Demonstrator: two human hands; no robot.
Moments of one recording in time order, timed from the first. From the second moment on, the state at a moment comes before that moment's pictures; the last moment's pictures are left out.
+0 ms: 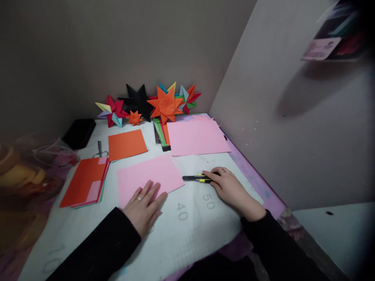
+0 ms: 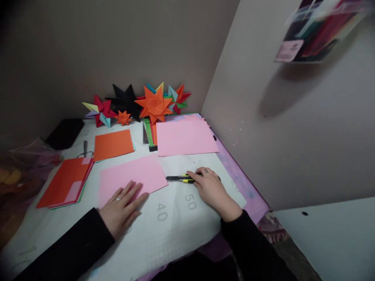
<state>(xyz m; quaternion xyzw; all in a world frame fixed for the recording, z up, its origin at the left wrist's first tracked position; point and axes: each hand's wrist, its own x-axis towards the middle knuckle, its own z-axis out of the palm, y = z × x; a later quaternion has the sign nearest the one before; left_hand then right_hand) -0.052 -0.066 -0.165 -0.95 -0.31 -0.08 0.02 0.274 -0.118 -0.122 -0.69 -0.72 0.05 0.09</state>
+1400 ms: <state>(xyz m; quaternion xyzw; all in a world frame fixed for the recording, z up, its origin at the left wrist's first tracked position) -0.055 -0.060 -0.191 -0.94 -0.32 -0.10 -0.01 0.253 -0.102 -0.123 -0.60 -0.79 -0.05 0.05</state>
